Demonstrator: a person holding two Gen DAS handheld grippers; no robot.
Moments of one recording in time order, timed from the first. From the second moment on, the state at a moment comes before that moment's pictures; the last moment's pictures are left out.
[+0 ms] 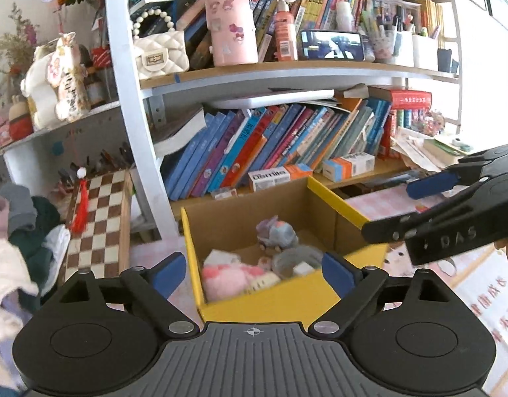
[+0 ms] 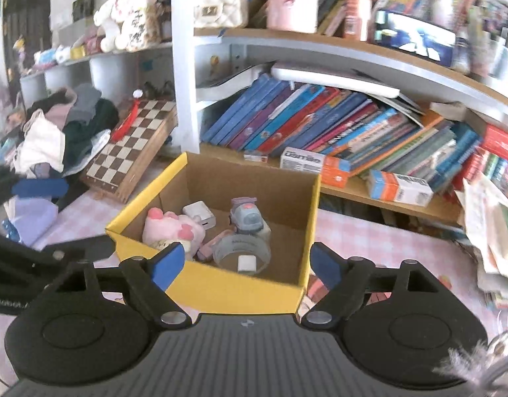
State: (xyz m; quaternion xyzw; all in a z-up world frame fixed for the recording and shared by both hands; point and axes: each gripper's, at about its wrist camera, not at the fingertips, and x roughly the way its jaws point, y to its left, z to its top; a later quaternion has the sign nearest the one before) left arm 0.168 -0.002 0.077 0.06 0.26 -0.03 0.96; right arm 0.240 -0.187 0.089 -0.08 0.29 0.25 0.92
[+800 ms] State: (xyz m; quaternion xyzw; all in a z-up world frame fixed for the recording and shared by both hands) left arm 0.056 0.001 0.034 0.04 0.30 0.01 0.95; right arm 0.093 -0.214 0.028 -0.05 0.32 0.16 0.93
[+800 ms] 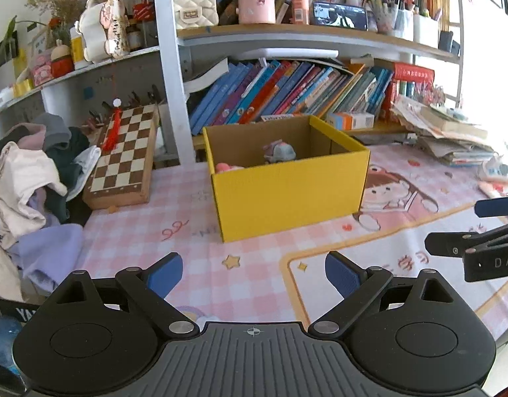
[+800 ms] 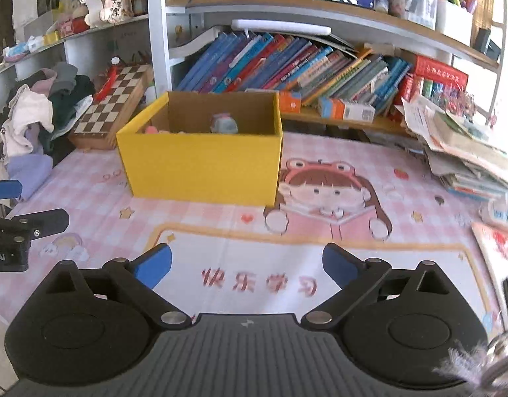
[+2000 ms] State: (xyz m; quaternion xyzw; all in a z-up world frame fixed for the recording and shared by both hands) left arm 0.022 0.003 0.007 0.05 0.34 -0.02 0.94; right arm 0.045 -0.185 0.007 -0.08 0.34 0.15 0.92
